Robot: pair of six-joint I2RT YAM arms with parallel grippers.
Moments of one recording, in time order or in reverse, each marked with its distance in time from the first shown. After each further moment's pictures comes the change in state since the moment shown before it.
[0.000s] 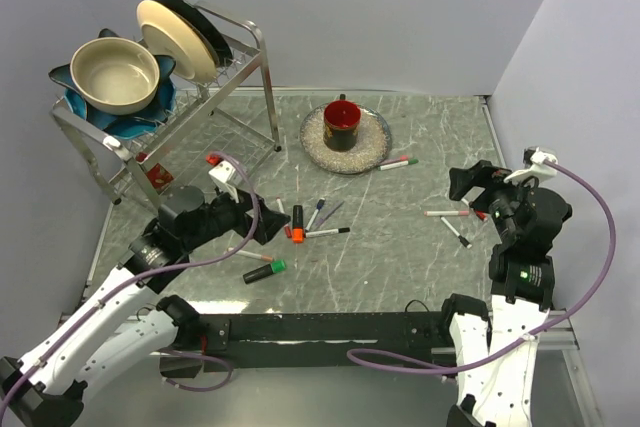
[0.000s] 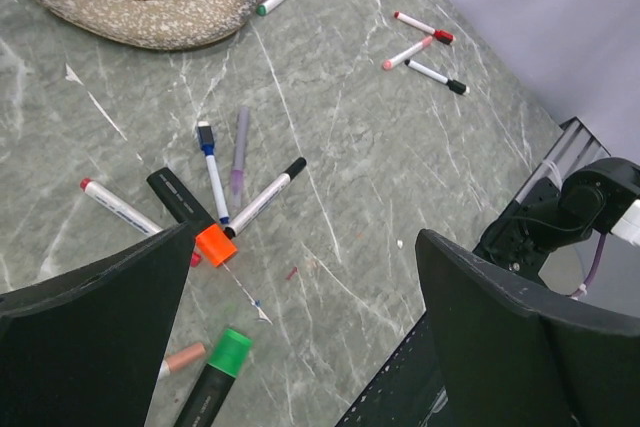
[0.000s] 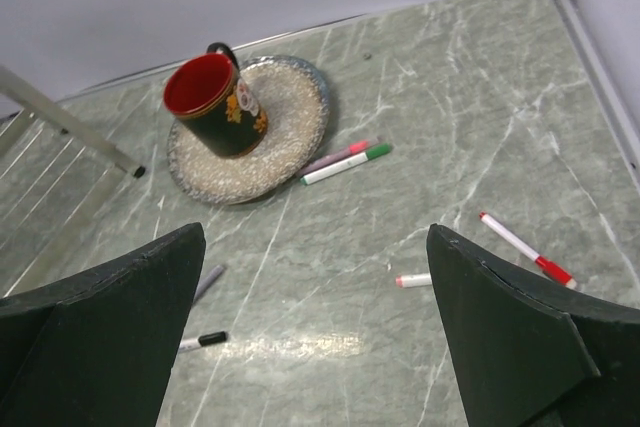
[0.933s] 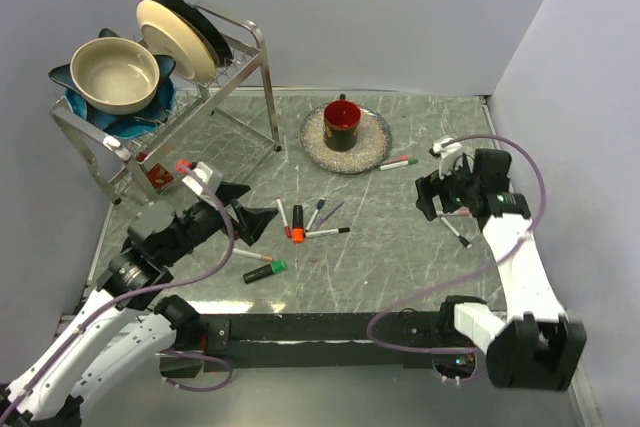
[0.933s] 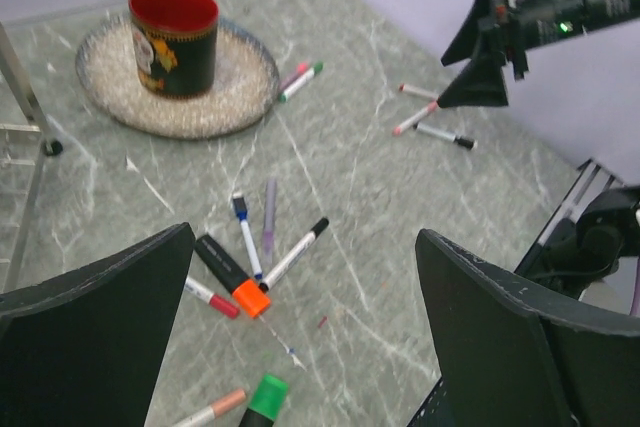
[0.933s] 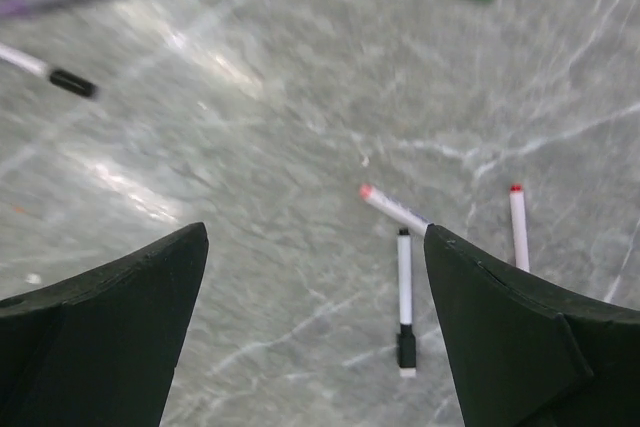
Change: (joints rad) left arm 0.002 -0.157 0.003 0.048 -0.058 0.091; right arm 0.204 0.472 0.000 -0.138 -0.125 -0.743
